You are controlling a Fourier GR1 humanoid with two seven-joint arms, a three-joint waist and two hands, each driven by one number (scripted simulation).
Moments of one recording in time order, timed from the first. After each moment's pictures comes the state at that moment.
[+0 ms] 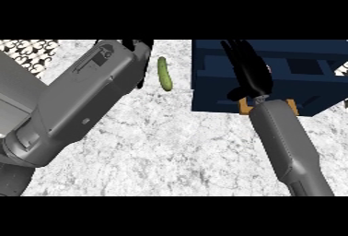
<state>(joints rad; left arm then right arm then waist) -1.24 0.28 -0.58 -0.84 0.89 0.83 -0.01 -0.72 -0.13 -0.01 -0.88 1.26 -0.30 -0.11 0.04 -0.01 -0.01</state>
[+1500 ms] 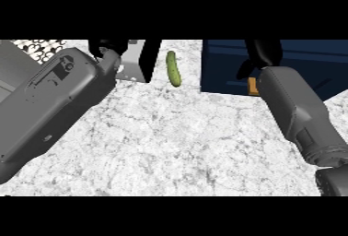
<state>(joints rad) -1.12 0.44 -0.58 -1.16 0.80 0.86 0.14 -1.14 -0.23 -0.19 -0.22 1.32 -0.63 -0.10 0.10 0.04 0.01</state>
